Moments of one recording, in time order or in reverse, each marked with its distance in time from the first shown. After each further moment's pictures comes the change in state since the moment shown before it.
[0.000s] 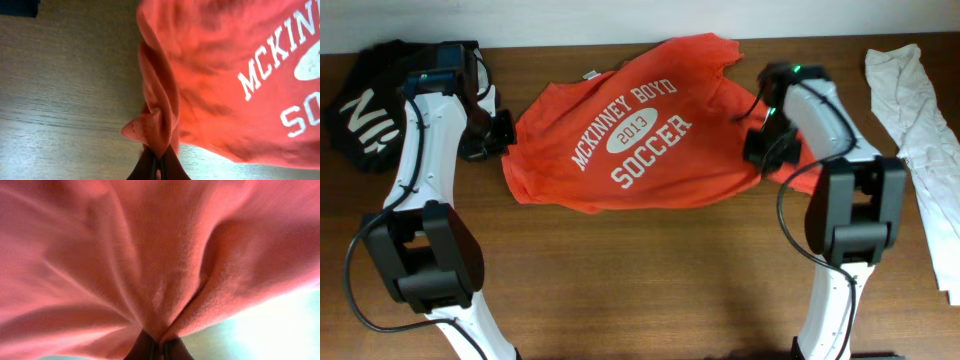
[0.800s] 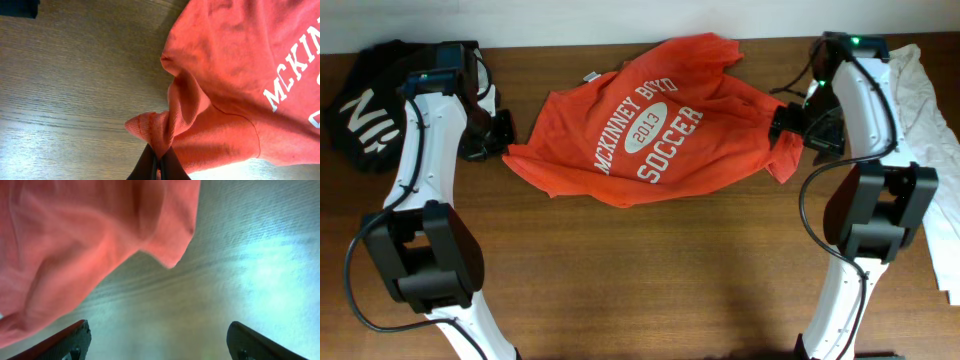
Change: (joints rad) left arm 0.000 0.000 0.000 0.003 0.001 0.000; right arm -0.135 0.041 0.188 -0.175 -0.034 -0.089
